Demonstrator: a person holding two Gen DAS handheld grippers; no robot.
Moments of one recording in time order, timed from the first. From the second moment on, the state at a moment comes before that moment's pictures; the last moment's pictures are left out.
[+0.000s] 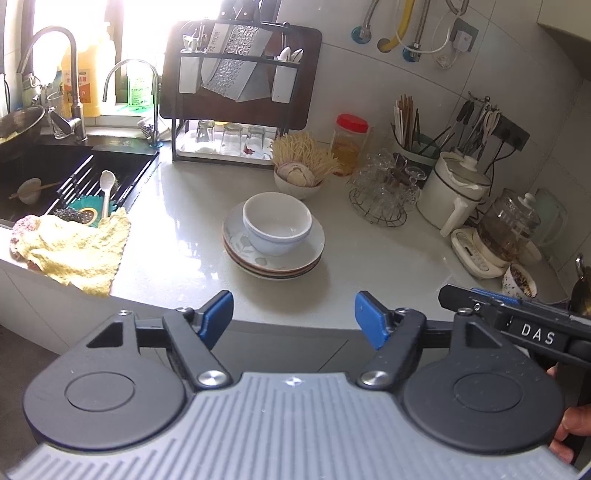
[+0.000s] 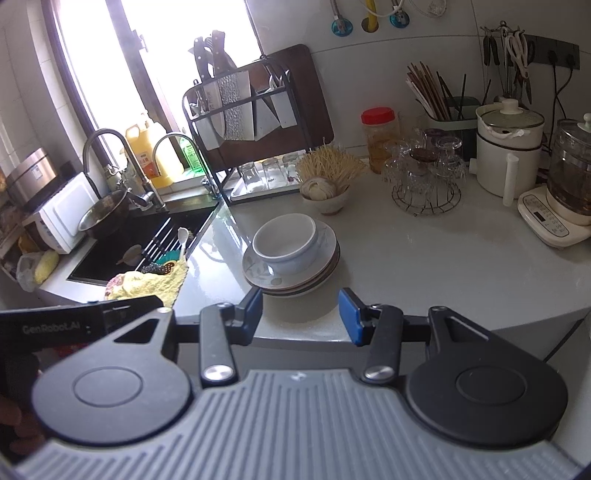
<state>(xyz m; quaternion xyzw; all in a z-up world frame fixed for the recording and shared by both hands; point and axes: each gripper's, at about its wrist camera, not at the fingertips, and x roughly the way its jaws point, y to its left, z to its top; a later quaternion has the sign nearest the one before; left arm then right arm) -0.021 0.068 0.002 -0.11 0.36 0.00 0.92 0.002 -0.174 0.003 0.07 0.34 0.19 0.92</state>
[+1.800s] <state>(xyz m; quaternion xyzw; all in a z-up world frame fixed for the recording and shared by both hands) -0.039 0.077 -0.003 -0.09 0.38 0.07 0.92 0.002 -0.166 -0.006 0.07 0.34 0.18 0.92</state>
